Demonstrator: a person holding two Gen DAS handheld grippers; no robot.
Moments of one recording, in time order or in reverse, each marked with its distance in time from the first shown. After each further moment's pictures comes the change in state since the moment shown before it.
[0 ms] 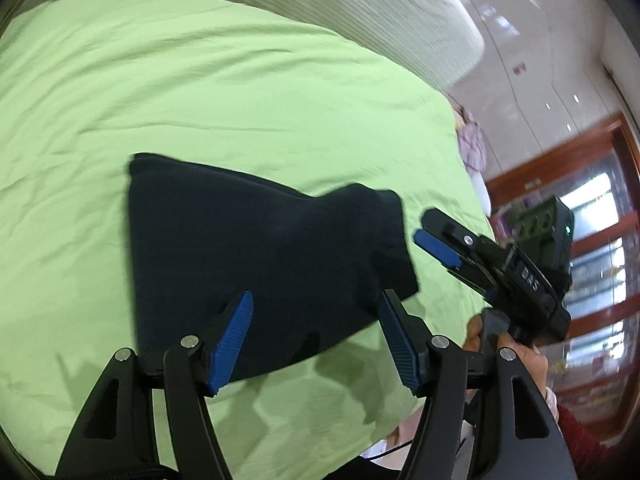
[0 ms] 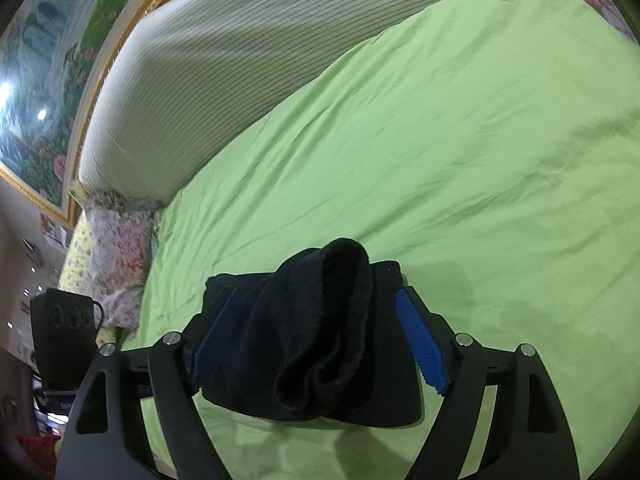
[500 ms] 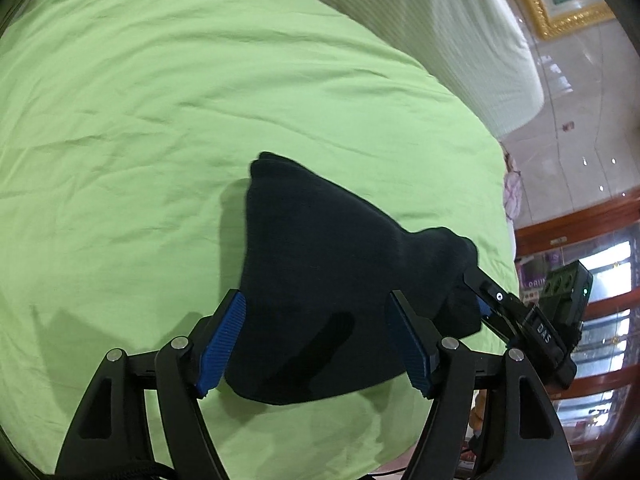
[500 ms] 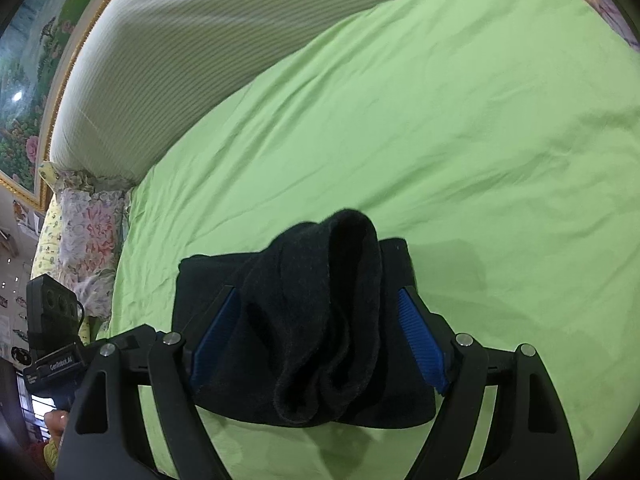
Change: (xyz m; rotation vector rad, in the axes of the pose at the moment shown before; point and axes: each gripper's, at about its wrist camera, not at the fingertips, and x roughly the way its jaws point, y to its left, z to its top) left arm -0.003 0.069 0.012 -0.198 -0.032 0.081; right arm 0.028 0.008 -0.007 -0.002 0.078 -0.103
